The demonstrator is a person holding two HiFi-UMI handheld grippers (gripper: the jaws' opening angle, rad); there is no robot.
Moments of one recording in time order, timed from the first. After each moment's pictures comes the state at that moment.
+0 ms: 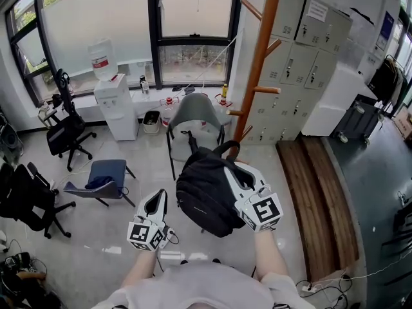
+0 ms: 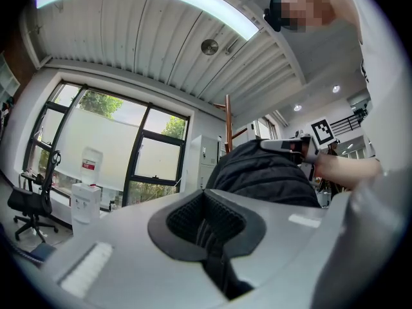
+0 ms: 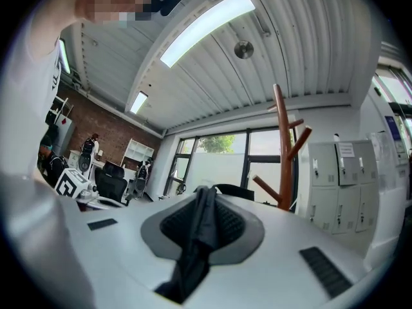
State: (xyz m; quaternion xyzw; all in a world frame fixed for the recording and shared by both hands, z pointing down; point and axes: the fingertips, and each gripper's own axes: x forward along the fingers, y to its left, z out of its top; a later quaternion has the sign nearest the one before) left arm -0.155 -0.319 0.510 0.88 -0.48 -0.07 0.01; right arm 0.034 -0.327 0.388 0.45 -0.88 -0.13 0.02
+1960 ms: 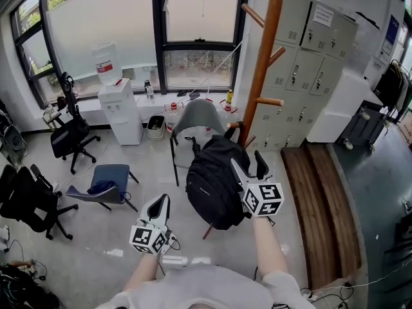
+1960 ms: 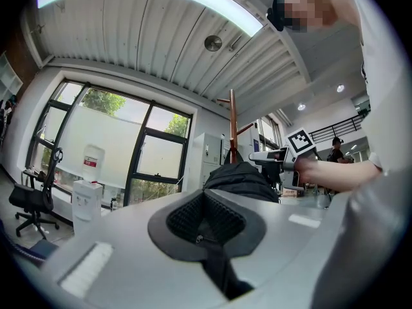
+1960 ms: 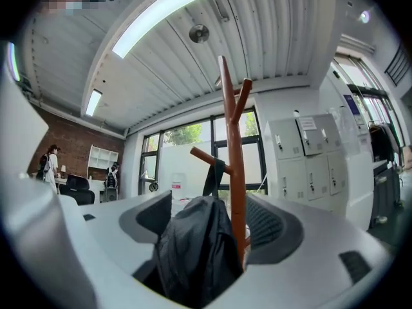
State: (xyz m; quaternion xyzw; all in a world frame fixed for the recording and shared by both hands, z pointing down) left arm -0.148 -0.342 0.518 0.87 -0.49 -0.06 0.02; right arm 0.104 -0.421 0.418 0.57 -0.82 -0.01 -0.01
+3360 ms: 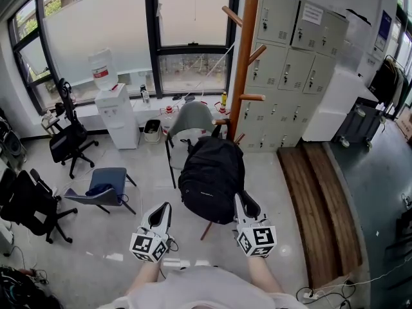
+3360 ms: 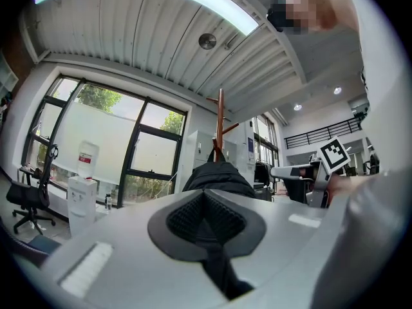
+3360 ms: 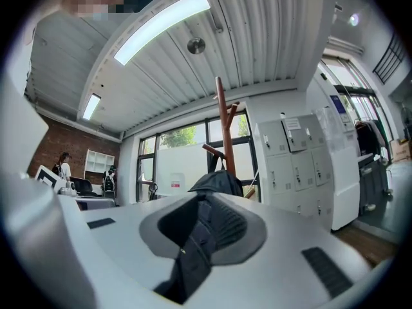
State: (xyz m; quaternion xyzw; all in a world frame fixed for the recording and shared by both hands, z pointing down) left arm -0.111 -0.296 0.512 0.88 -0.47 -0.05 0.03; right arm 0.120 -0.292 0.464 0.59 -0.81 0.00 -0.03
